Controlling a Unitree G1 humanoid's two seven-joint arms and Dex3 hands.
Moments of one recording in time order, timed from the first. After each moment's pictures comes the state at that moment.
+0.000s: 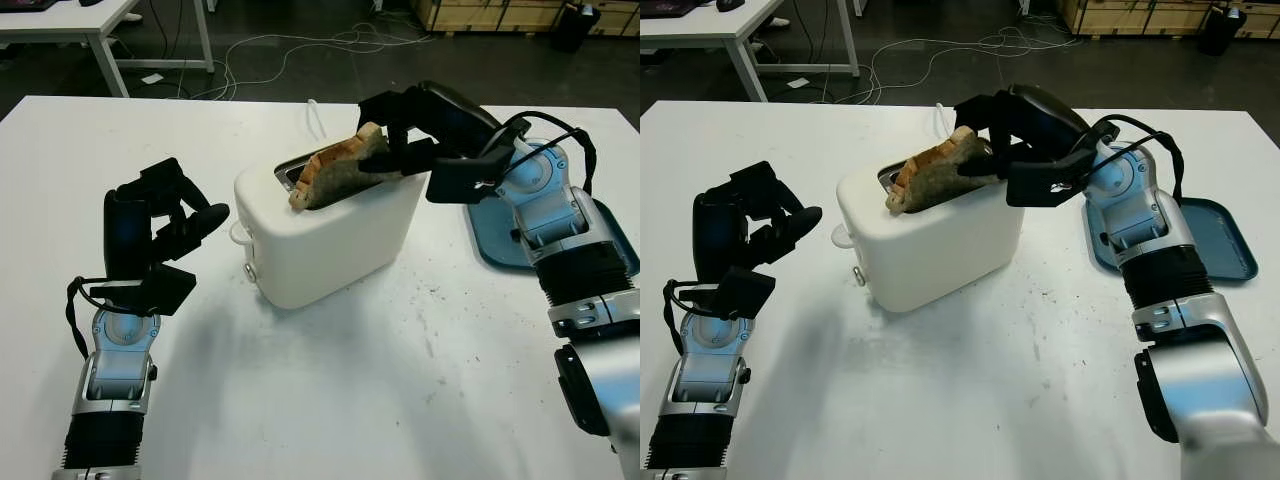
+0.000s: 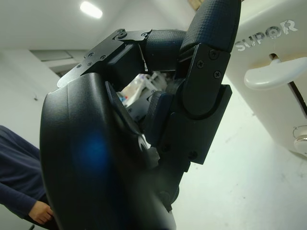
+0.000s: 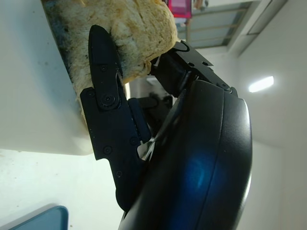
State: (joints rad) left arm -0.18 0.23 0.13 0.06 0.24 -0.44 0.15; right arm -0.87 -0.49 0.20 0.54 -0.33 -0.41 0.42
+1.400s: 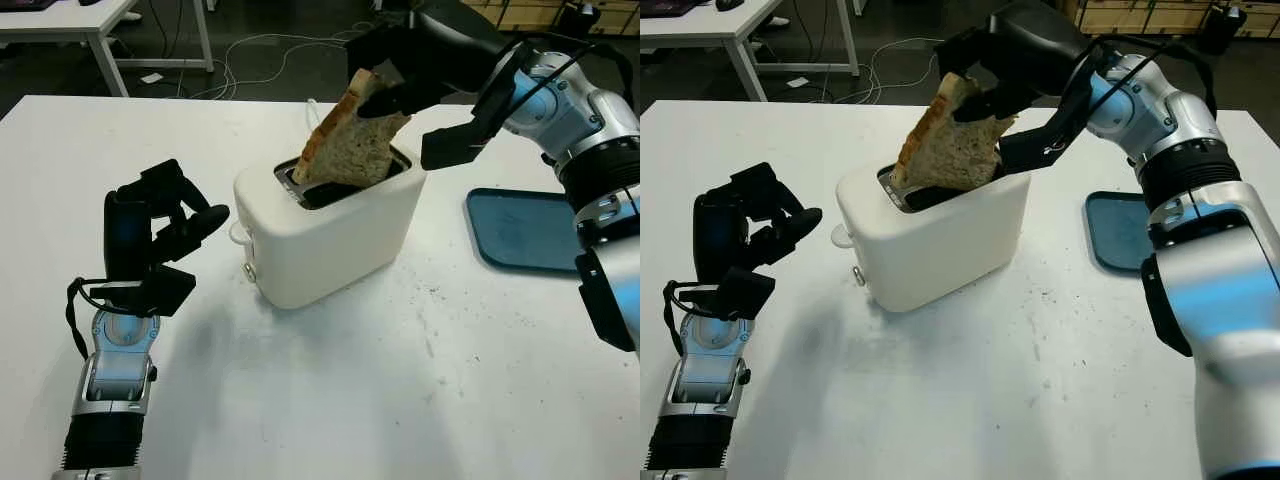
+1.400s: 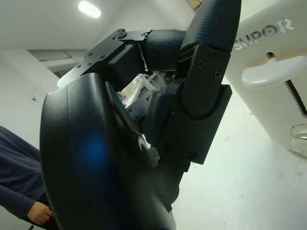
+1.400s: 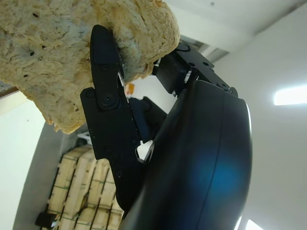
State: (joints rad) left arm -0.18 0.23 0.13 0.06 0.23 -0.43 0.15; right arm -1.30 -0.54 0.39 1.06 -0.62 -0.87 0.10
